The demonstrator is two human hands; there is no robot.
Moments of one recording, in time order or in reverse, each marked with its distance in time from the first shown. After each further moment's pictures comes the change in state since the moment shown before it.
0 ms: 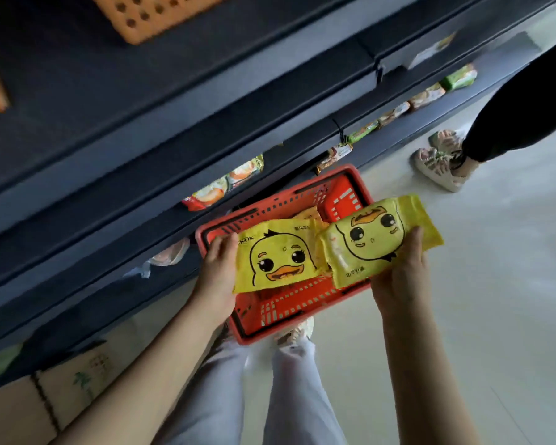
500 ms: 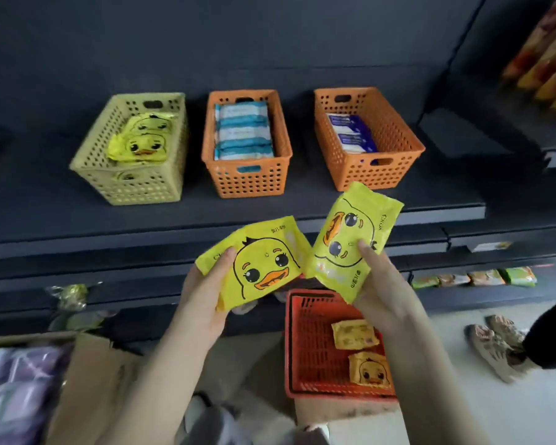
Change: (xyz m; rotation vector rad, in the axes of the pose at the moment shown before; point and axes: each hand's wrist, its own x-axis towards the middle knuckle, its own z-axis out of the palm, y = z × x) left_hand -0.216 0.083 -0.182 -0.697 0.146 0.376; right_hand -0.219 -0.029 0.169 -0.470 -0.920 0.289
